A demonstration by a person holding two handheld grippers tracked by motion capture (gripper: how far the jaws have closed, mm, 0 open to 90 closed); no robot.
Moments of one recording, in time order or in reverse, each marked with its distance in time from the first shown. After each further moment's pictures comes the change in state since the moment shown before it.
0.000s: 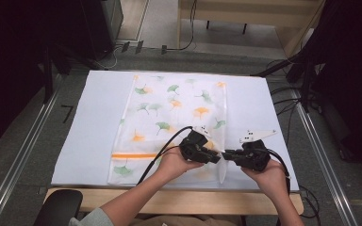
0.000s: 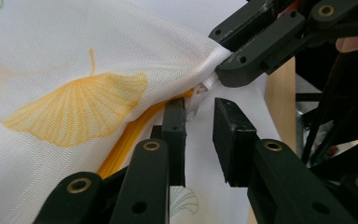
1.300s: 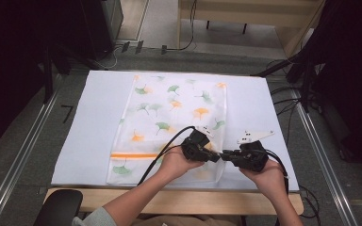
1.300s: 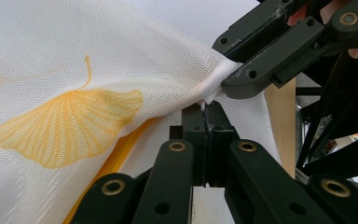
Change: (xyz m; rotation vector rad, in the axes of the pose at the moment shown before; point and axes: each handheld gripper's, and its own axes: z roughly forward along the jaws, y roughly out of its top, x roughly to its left) left arm 0.000 0.003 0.003 0.028 0.001 0.006; right arm 0.007 0.003 0.002 -0.003 0.010 -0.029
